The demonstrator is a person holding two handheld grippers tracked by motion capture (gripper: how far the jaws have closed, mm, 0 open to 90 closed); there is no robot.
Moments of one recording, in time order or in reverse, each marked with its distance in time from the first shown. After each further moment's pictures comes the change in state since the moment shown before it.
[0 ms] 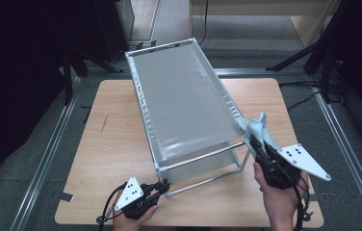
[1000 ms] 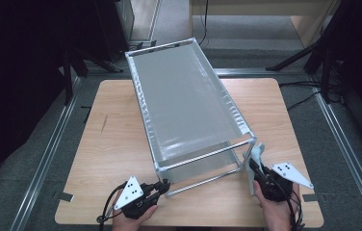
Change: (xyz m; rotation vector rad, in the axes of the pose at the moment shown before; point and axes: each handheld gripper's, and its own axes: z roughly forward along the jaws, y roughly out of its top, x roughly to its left) left arm 0.002 0.000 0.000 0.000 -0.015 0.001; right arm -0.027 -0.082 0.013 0.196 -0.031 0.066
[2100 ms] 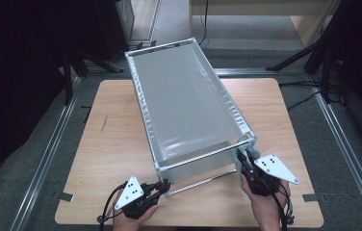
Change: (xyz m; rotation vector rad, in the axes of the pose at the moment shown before) left arm 0.000 0.000 0.001 0.002 0.003 0.001; right arm 0.042 0.027 0.005 -0.075 0.031 -0.168
